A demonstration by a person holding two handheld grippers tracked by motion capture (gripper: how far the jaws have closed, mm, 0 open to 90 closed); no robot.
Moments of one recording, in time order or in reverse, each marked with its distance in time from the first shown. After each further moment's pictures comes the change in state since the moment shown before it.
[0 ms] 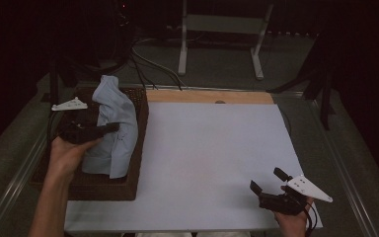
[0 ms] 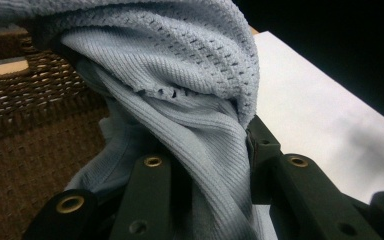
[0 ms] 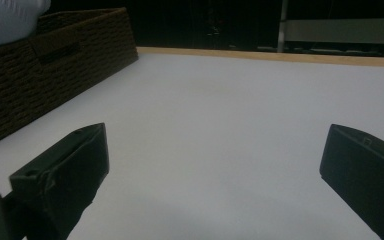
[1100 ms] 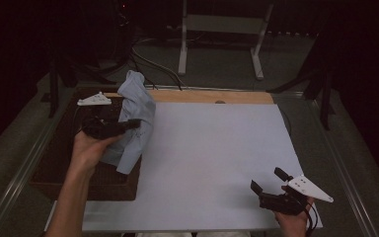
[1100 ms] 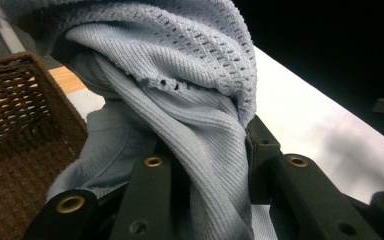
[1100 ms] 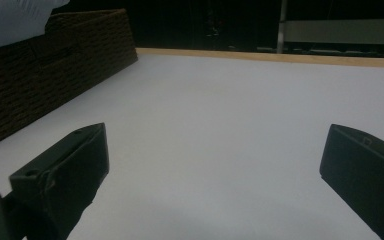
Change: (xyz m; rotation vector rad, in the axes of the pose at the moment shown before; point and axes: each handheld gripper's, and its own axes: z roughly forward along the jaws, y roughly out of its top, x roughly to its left) left arm -0.036 0.023 0.033 -0.005 -0.061 0.058; right arm -0.001 0.000 -0.001 -0.006 -0.001 -0.003
